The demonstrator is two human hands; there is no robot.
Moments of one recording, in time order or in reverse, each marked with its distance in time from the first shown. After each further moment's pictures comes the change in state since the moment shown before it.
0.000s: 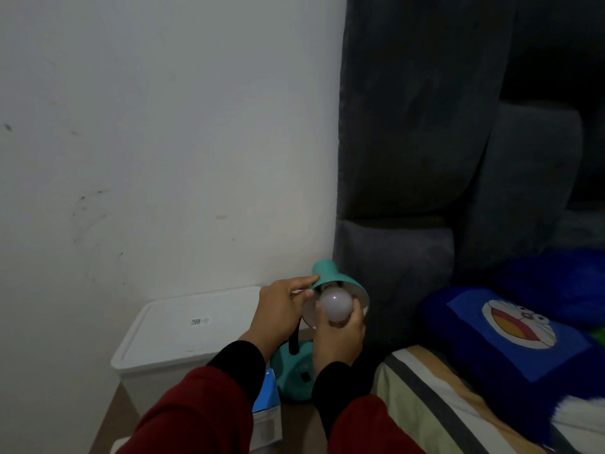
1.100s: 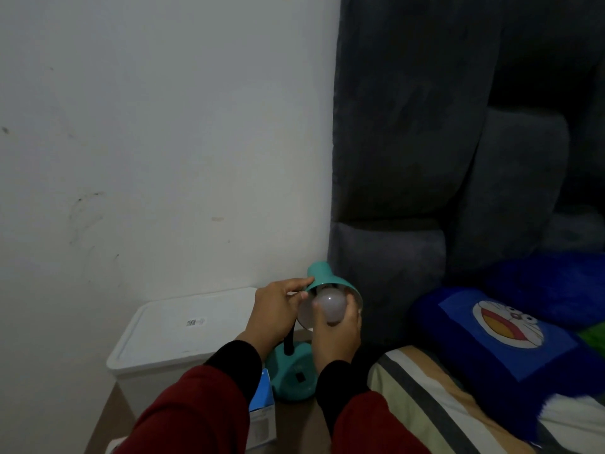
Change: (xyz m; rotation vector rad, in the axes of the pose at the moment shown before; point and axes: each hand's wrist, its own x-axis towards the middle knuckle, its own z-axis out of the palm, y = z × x) left_hand -0.004 0.008 0.000 0.013 -0.003 -0.055; right_hand 0.000 -0.009 -0.010 -0.098 -0.069 -0.075
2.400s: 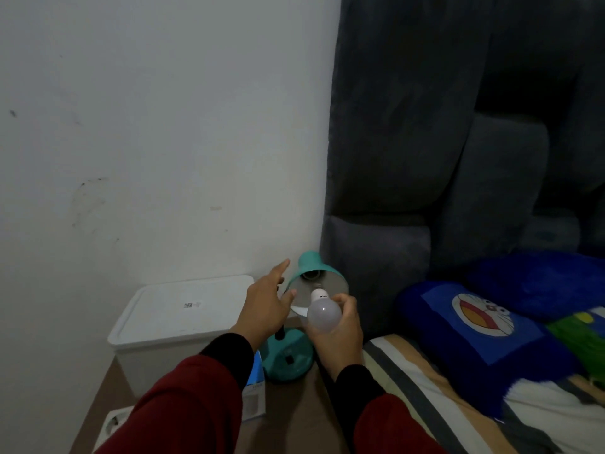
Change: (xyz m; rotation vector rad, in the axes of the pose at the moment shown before) left_hand -0.025 0.002 -0.004 0.128 -0.042 -0.061; right_hand -0.012 0.004 -0.050 -0.251 -0.221 -0.143
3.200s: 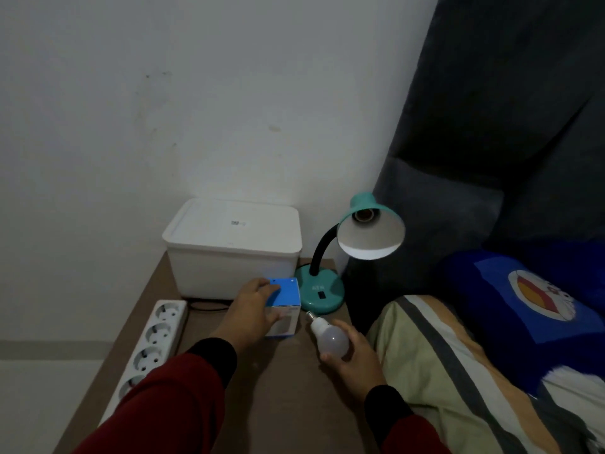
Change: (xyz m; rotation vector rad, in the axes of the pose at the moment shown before) left_hand -0.097 -0.127 0.015 0.239 -0.134 -0.196; right_hand -0.066 0.112 0.010 -0.316 -0.531 0.130
